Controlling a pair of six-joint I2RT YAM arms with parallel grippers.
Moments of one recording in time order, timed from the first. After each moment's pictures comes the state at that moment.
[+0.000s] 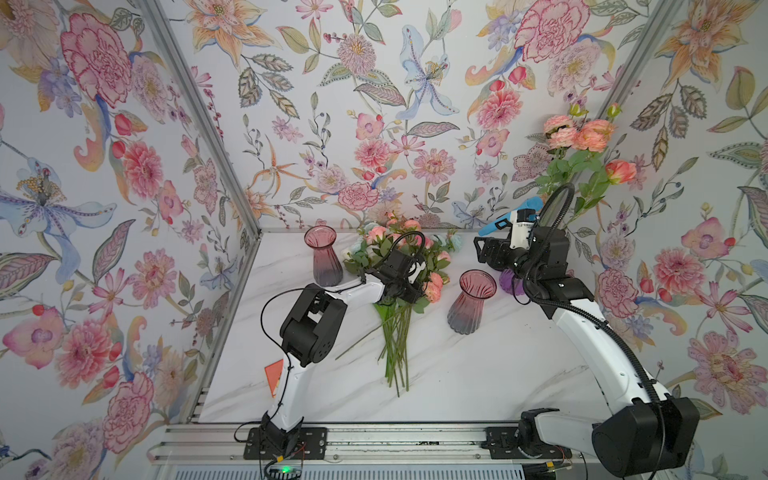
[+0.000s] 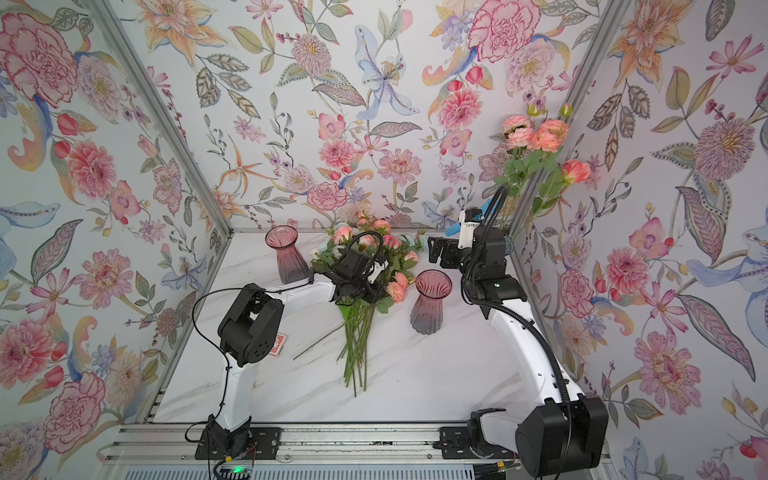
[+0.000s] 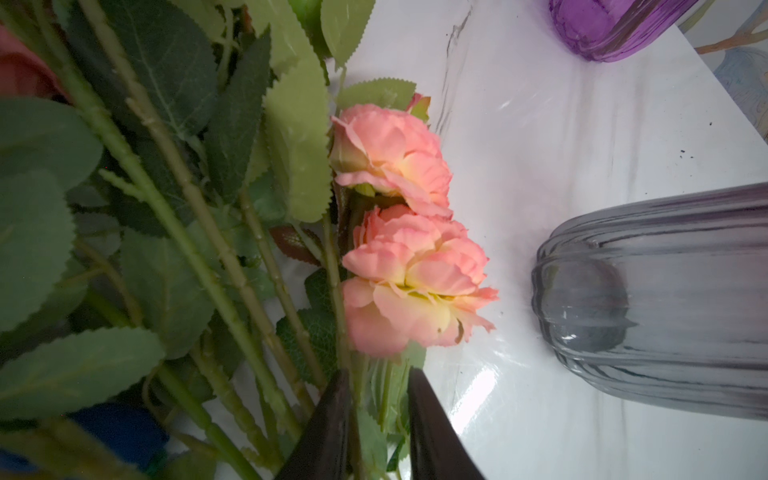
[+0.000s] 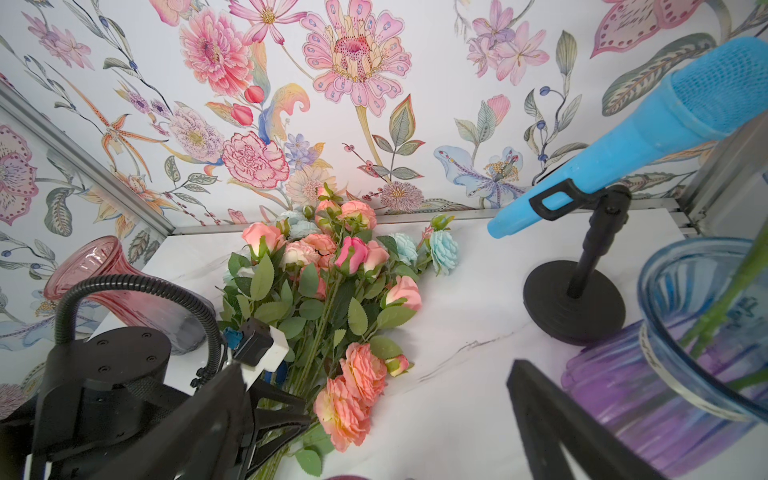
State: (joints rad) left arm -0.63 2.14 1.55 -0.26 0.28 -0.11; right arm 0.17 1.26 1.16 -0.25 -0.15 0.24
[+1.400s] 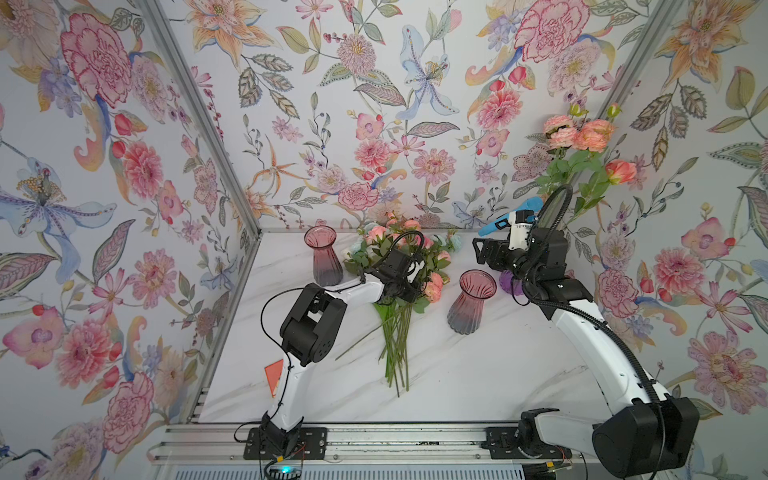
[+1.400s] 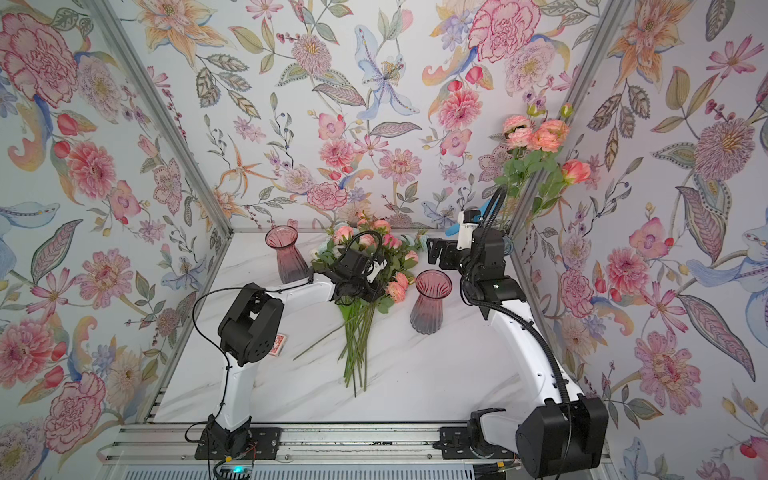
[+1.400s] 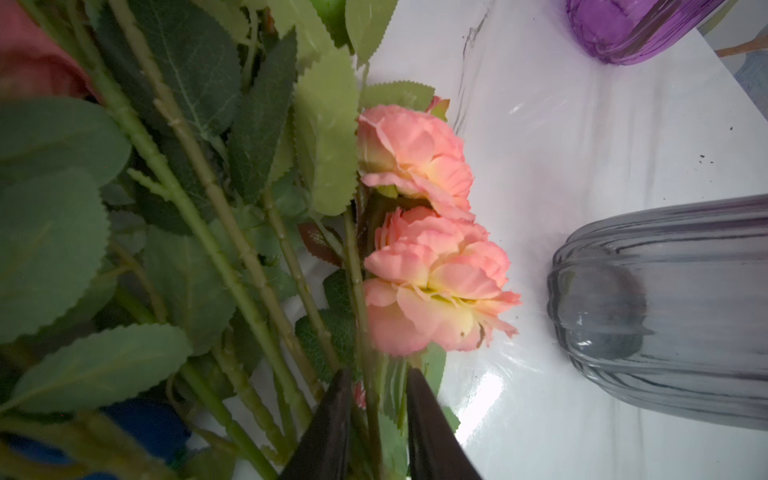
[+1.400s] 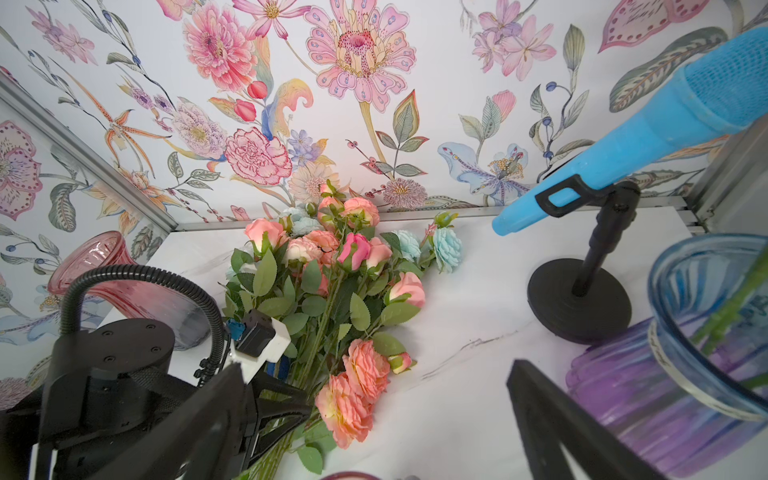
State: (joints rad) left arm -0.63 2.15 1.54 -0.26 0.27 -0.11; right arm 0.18 1.26 1.15 -0.24 -0.15 0.24
